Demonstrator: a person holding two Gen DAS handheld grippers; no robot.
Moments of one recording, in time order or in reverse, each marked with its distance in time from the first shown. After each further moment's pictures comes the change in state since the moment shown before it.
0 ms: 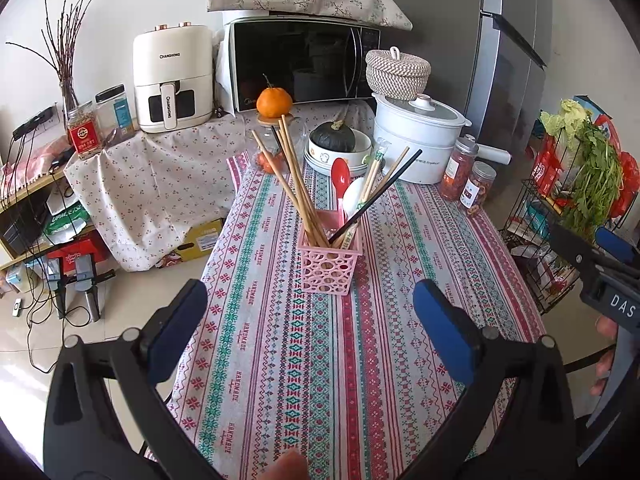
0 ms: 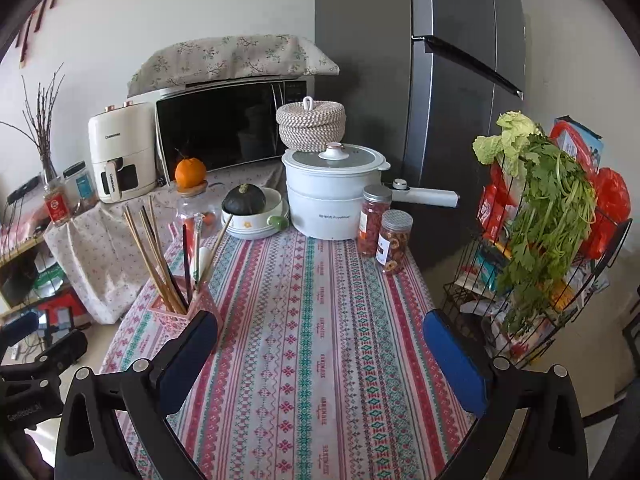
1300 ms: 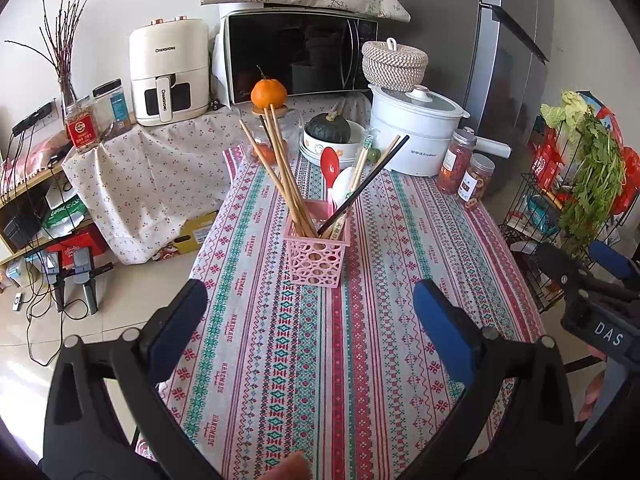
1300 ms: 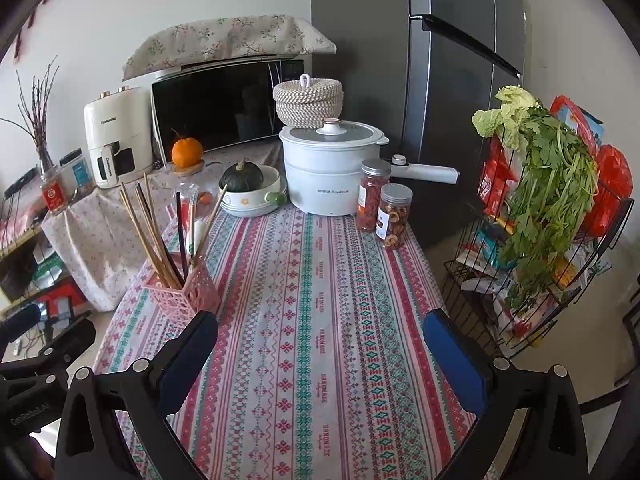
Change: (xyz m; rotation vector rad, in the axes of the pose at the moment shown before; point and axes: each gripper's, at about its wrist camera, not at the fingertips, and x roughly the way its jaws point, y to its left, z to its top) left arm 0.004 -0.020 -0.004 -0.010 0.024 0.006; right arm 0.010 -0.002 -0.010 -0.005 0.048 0.007
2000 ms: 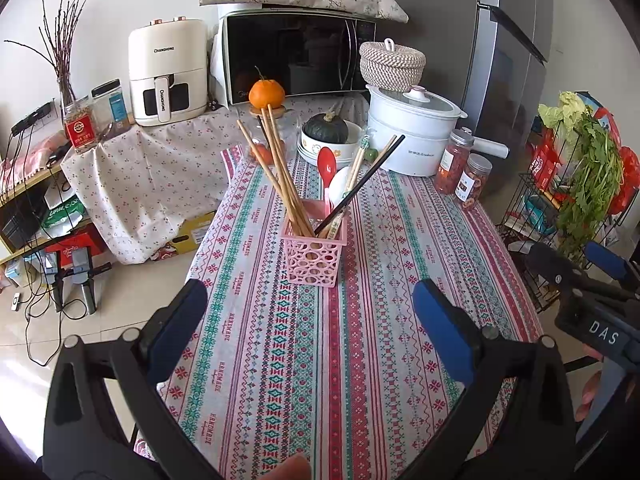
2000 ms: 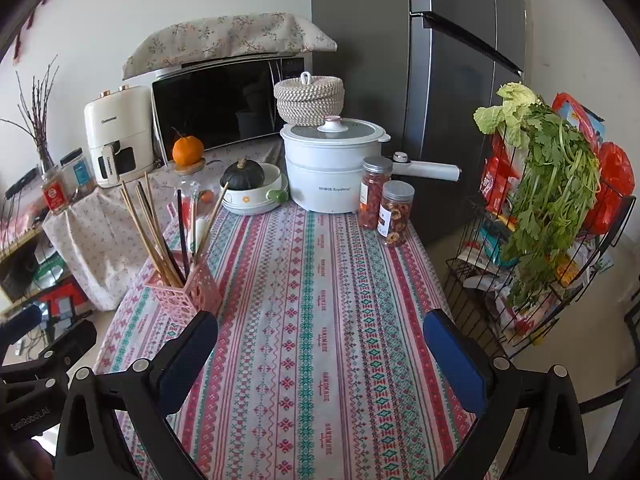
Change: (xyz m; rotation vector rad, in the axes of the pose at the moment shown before) left arm -0.002 -0.003 -0.001 -0.003 -0.003 -0.004; right arm 0.002 0.000 -0.001 0.002 0.005 0.004
